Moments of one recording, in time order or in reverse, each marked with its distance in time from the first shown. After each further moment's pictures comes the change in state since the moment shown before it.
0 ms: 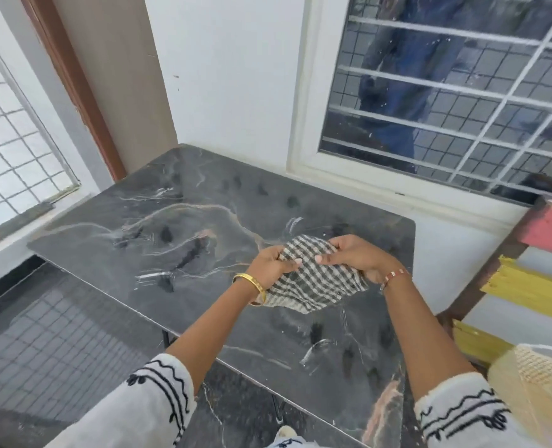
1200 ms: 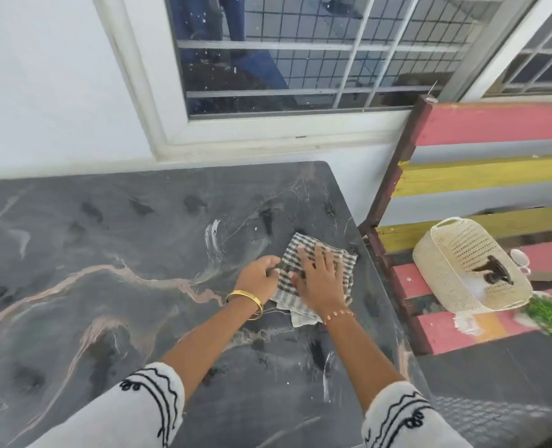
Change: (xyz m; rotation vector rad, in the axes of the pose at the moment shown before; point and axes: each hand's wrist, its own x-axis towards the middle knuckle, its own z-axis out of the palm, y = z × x) left_hand 0.166 -0.052 0.018 0.607 -0.418 -0.009; right_hand 0.101 0.115 0.055 -0.623 0.624 0.621
